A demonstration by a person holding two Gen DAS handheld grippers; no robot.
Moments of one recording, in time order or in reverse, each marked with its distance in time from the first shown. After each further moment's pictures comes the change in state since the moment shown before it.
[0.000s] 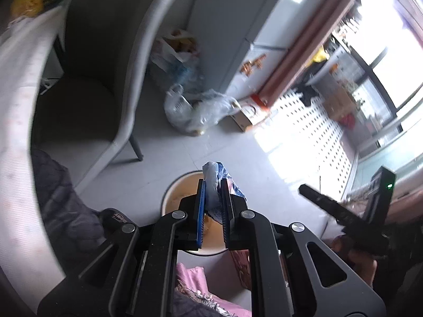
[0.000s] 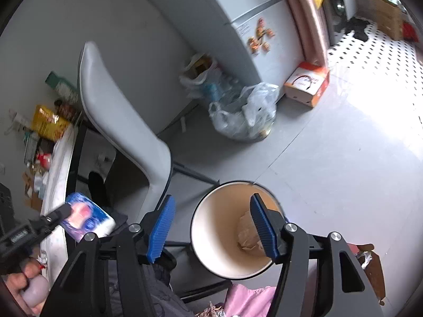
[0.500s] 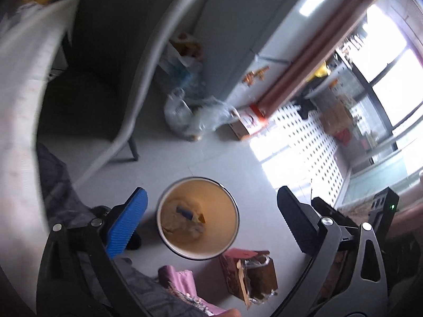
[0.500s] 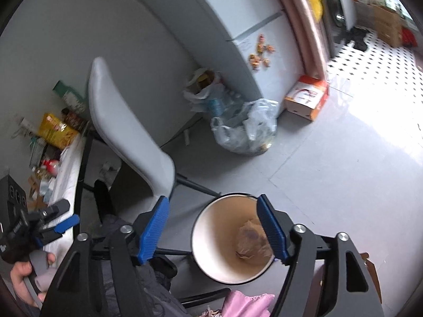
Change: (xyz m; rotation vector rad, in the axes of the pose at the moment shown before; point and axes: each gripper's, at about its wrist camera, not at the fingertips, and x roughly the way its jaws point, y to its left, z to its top) left arm -0.024 0.028 0.009 -0.095 -0.062 -0.021; right arm -0.018 0.022 0.002 -0.058 -0.041 0.057
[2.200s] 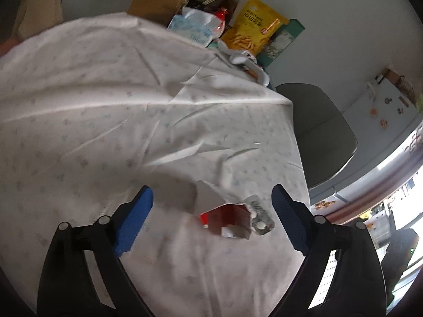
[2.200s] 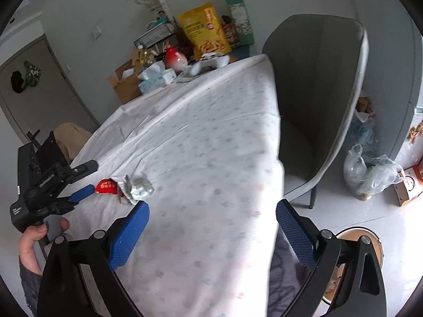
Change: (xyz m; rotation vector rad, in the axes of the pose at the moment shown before) left arm -0.246 0.297 -0.124 -0.588 -0.471 0.243; right arm 0.029 0.378 -0.136 -0.663 0.196 0.313
